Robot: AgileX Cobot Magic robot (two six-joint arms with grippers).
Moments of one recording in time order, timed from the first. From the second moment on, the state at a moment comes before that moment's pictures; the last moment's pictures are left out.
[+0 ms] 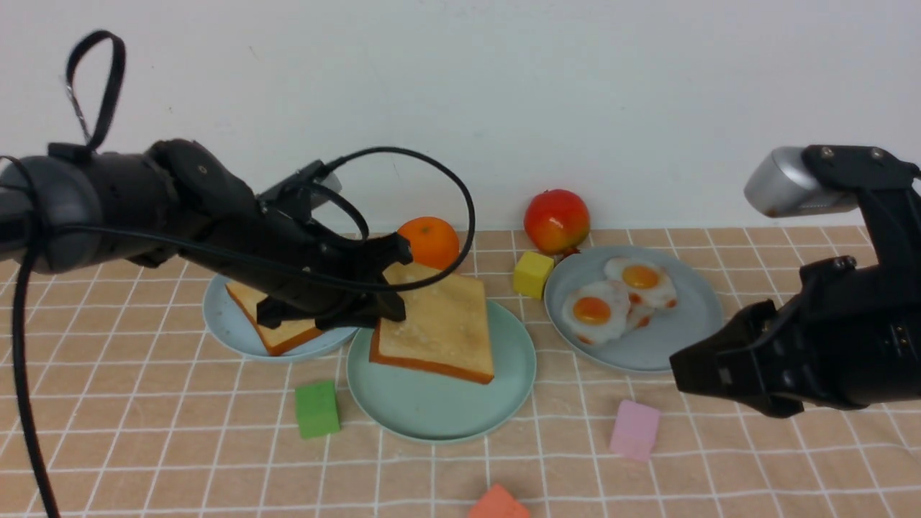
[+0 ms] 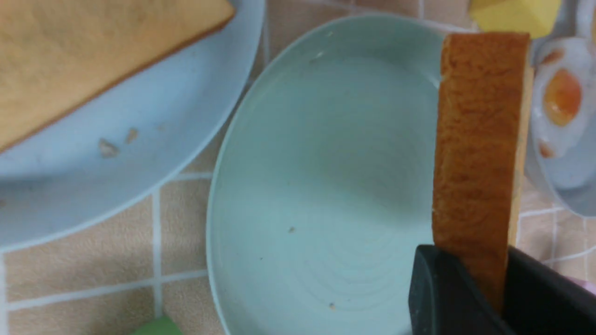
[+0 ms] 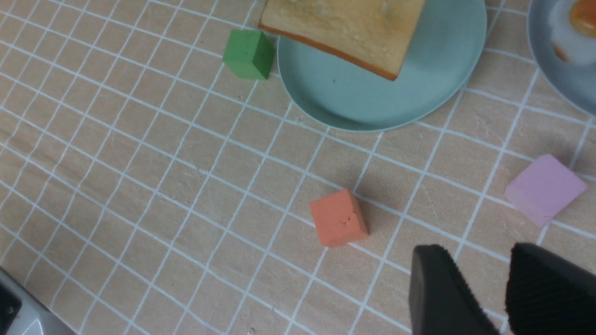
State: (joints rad) right arm 0.42 1.11 -0.93 0.48 0.75 -0.18; left arm -0.26 1.86 -1.25 -0.78 0.57 0.16
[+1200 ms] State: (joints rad) right arm 0.27 1.14 -0.99 0.33 0.63 -0.08; left arm -0.04 1.31 -1.20 -0.61 1.02 0.15
